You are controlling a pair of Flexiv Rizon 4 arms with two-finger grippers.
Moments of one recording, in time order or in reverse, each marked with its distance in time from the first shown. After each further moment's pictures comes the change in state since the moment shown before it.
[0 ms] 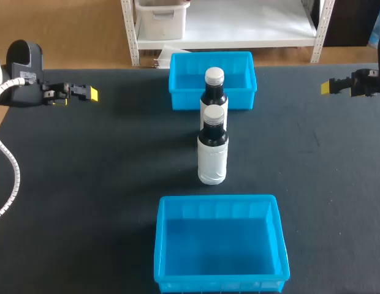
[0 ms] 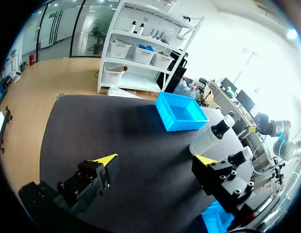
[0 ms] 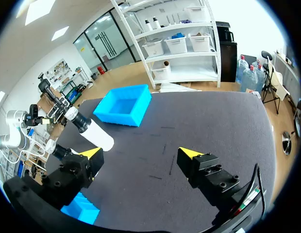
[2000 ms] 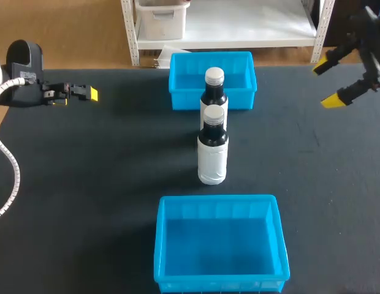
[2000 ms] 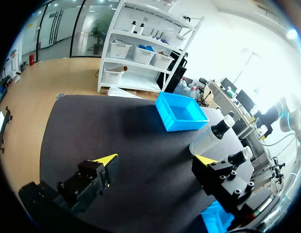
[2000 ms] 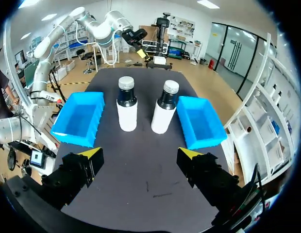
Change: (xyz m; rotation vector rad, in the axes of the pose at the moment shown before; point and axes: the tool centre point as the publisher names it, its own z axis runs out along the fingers) left arm 0.000 0.000 0.000 0.000 0.000 0.000; right arm 0.005 0.073 -0.019 -0.547 0.233 -1.108
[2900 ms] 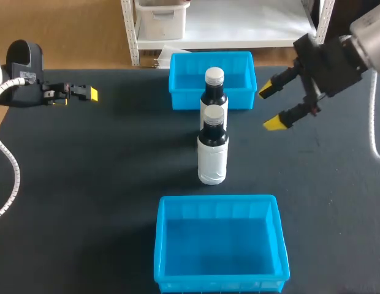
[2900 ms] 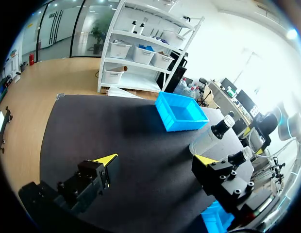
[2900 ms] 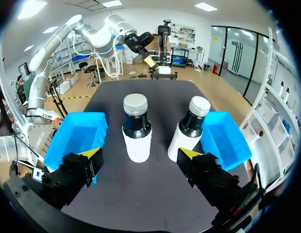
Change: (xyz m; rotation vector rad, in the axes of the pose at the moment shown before) left arm 0.000 0.000 0.000 0.000 0.000 0.000; right arm -0.056 0.028 0.094 -0.042 -0.108 0.040
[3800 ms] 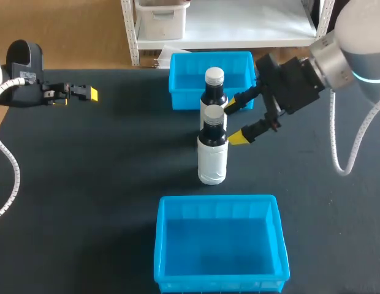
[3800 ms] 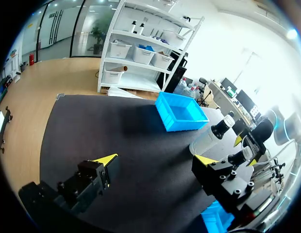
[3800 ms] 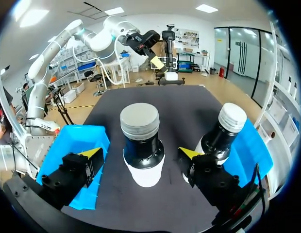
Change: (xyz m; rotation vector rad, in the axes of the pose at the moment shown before) left arm 0.000 0.000 0.000 0.000 0.000 0.000; right arm -0.019 0.006 0.070 -0.075 -0.071 0.046
